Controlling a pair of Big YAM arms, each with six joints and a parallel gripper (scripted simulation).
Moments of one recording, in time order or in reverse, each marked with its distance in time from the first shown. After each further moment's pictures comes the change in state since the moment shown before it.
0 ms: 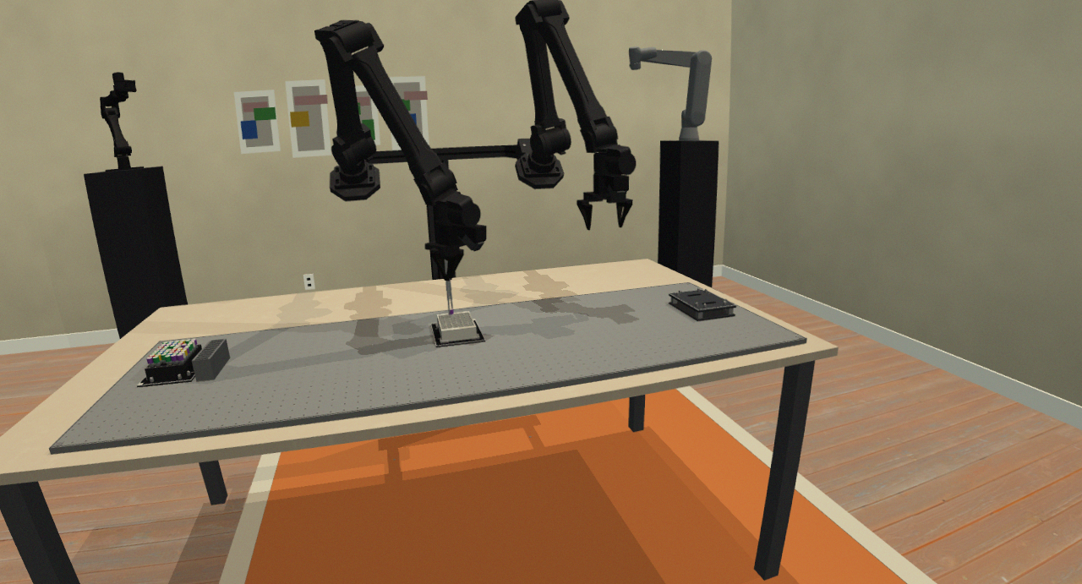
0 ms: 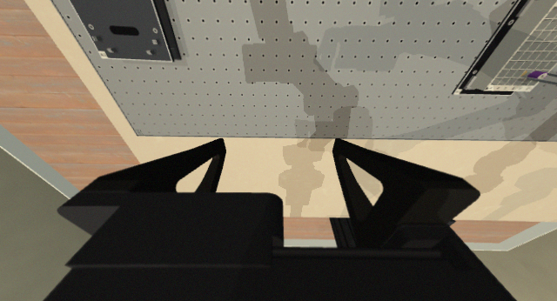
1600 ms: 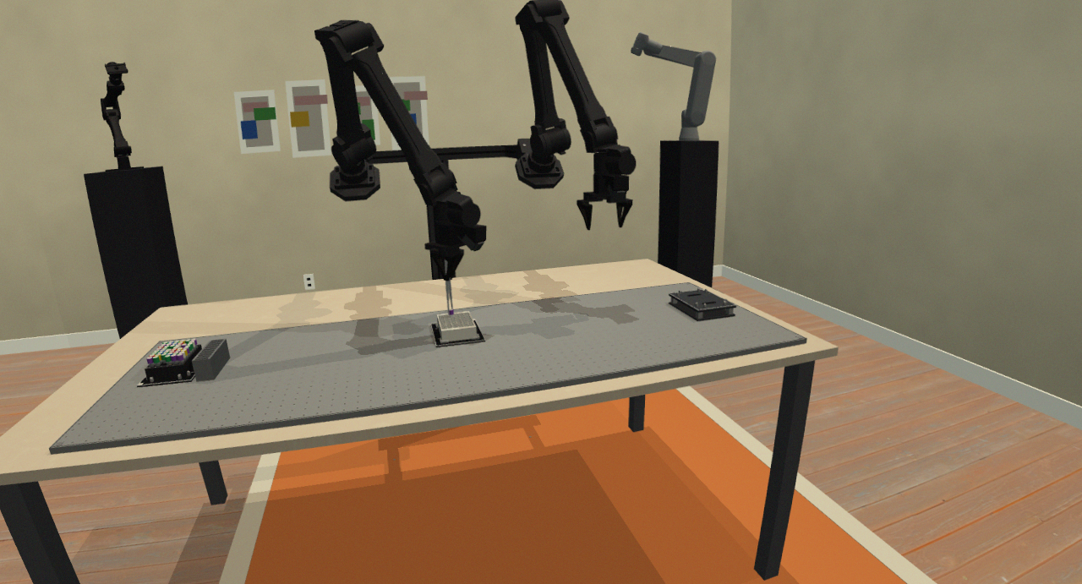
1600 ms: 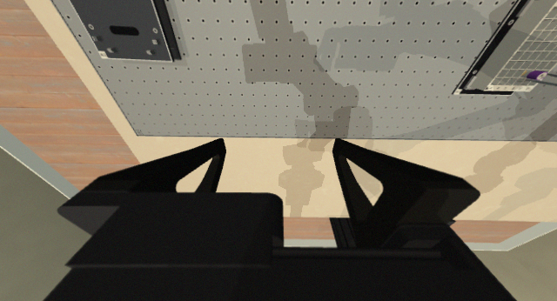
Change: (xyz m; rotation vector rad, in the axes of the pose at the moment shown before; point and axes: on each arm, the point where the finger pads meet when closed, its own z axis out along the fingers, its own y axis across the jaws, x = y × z) left arm 0.000 0.000 0.000 0.000 0.000 0.000; right arm 0.000 0.000 0.000 0.000 0.001 0.000
